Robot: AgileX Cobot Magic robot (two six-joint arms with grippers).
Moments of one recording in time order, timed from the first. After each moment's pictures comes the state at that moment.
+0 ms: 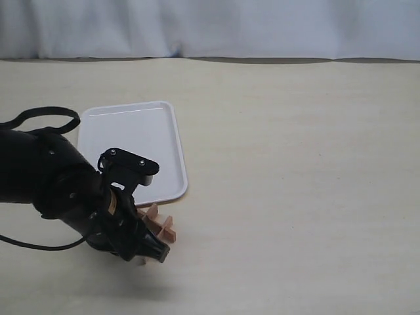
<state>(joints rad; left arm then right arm) -0.75 1.72 -0.72 0.05 0.45 -0.32 -0.18 0.00 0.00 0.03 0.27 0.07</state>
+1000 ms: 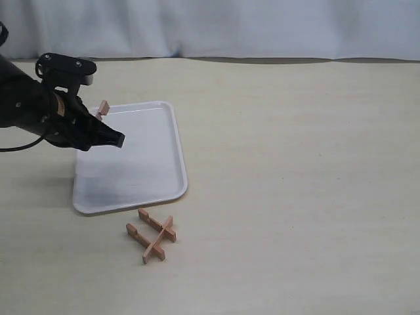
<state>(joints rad) -0.36 1.73 -0.90 0.34 0.32 -0.37 -0.18 0.00 0.00 0.03 0.27 0.07</state>
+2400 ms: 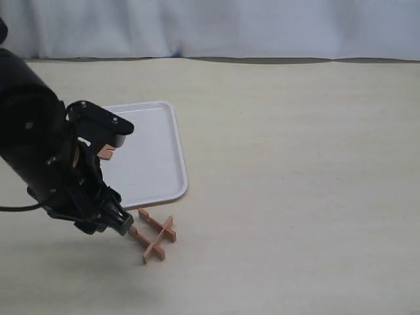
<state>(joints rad) -0.69 1.53 -0.86 0.14 0.90 -0.23 -0.18 0.00 0.00 0.03 0.27 0.07</state>
